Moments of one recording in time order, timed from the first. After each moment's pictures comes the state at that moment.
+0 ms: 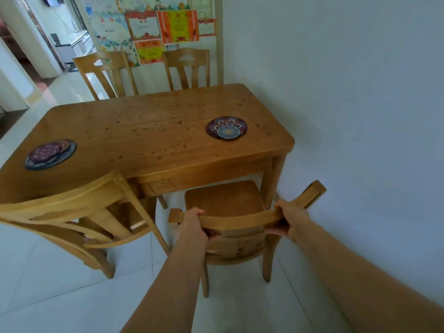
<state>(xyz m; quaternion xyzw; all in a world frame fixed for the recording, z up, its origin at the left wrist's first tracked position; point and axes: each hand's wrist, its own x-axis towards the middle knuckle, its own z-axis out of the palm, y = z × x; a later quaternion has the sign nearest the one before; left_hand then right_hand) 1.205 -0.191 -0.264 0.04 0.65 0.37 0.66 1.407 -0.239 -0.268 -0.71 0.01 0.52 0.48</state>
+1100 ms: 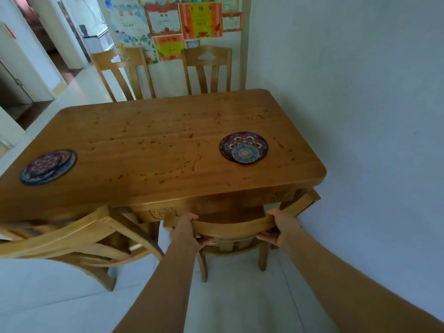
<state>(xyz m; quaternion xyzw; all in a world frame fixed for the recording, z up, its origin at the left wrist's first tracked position) 1.225 -0.020 -0.294 0.01 0.67 0.38 0.64 1.439 -0.048 -0.297 -0.69 0.02 0.58 0.43</state>
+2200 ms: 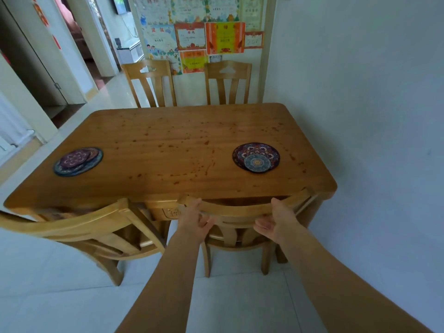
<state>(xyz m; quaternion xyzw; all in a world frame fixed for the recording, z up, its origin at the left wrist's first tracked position) 1.223 -0.025 -0.256 0.02 0.57 0.48 0.67 1.415 -0.043 -0.244 -0.64 0.01 0.61 0.46</state>
